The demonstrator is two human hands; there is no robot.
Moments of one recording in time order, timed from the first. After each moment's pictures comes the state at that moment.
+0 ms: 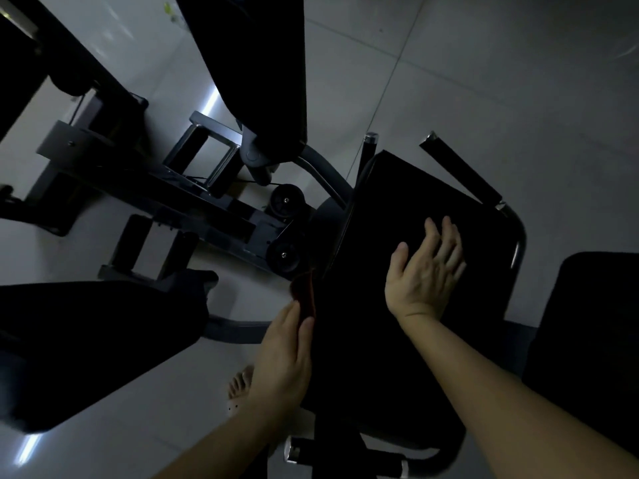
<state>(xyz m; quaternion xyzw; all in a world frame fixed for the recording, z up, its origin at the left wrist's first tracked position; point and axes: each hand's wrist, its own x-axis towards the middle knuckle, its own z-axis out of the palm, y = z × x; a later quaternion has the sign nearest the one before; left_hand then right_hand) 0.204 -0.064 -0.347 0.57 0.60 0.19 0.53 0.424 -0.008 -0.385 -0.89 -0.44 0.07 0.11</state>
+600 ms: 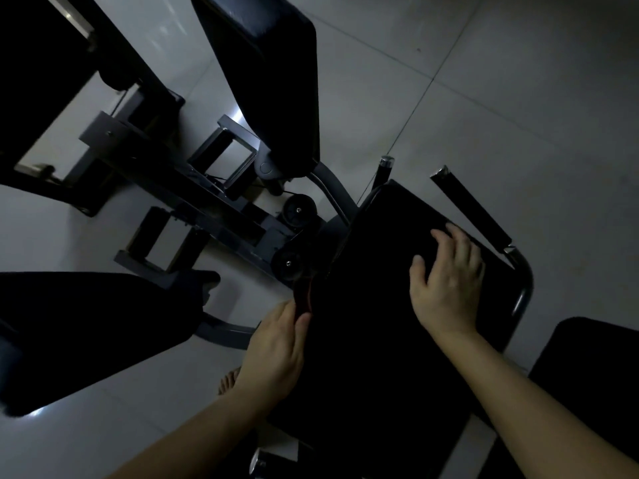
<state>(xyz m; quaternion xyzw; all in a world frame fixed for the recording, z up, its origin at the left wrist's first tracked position) 0.229 -0.035 -0.356 0.64 0.63 0.11 0.43 0.496 0.028 -0.362 -0.80 -0.58 0.11 0.11</state>
